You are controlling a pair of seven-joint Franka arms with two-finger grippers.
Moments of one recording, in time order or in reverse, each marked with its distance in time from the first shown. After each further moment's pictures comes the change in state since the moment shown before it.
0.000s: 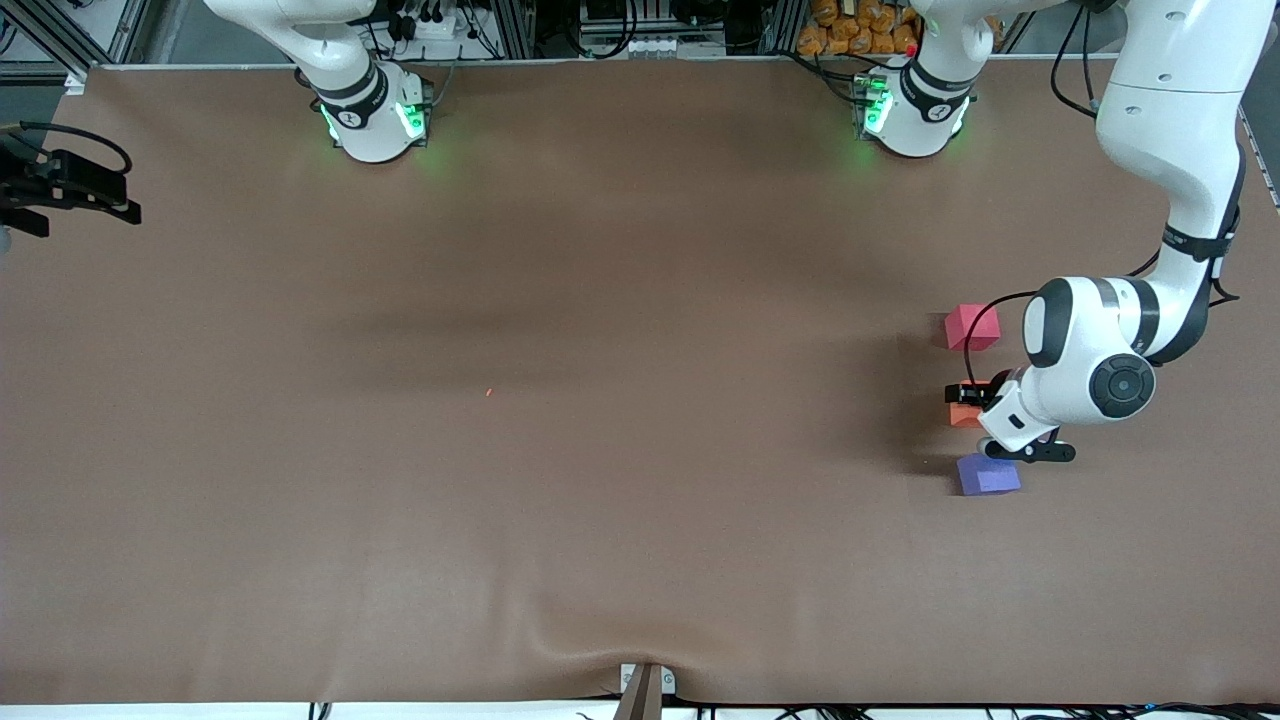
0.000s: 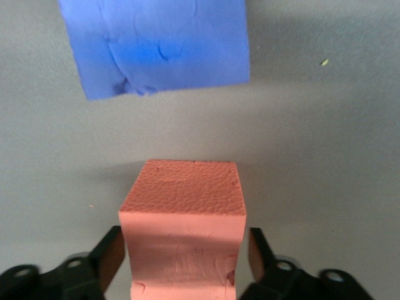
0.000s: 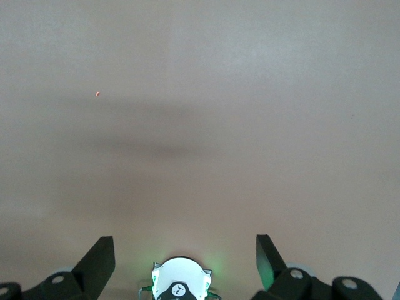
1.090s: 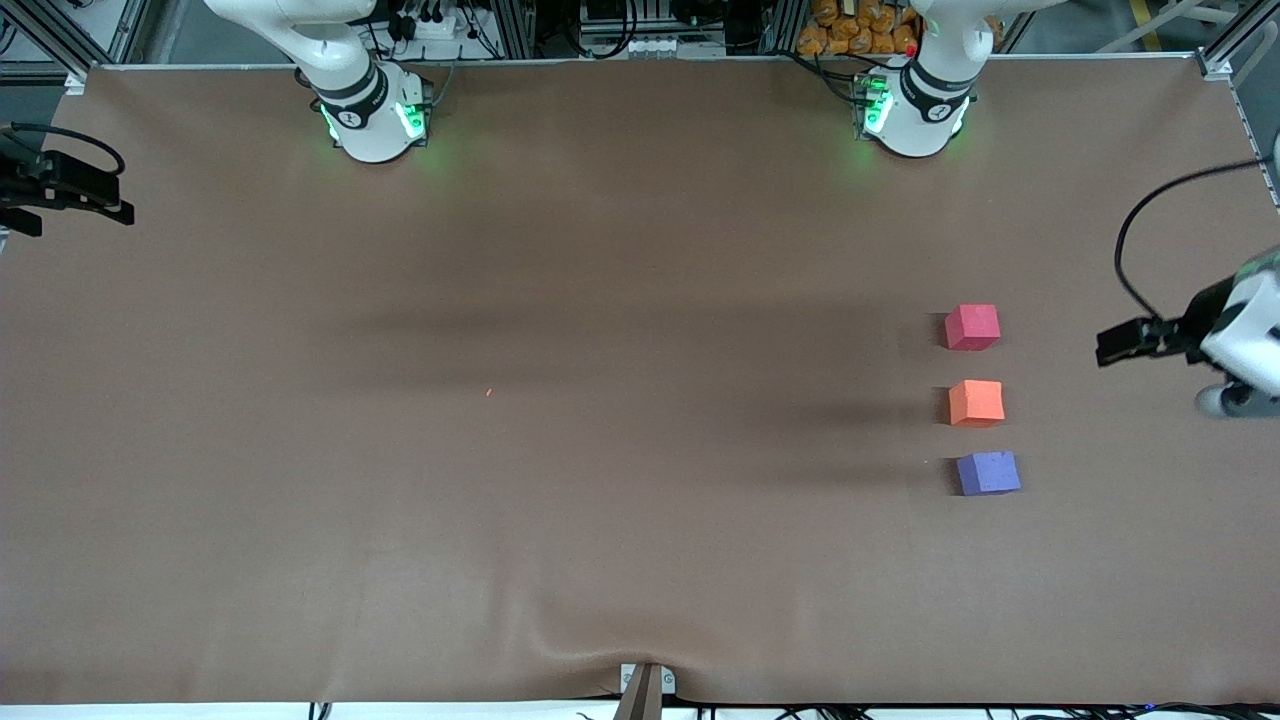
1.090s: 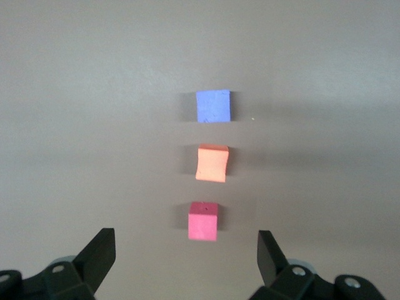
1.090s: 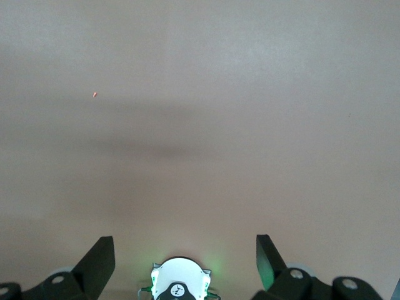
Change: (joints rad) left arm 0.001 -0.325 -0.011 0.478 -0.042 -0.632 -0.018; right arm -0.003 0.000 0.000 0.000 -0.003 0.001 0.000
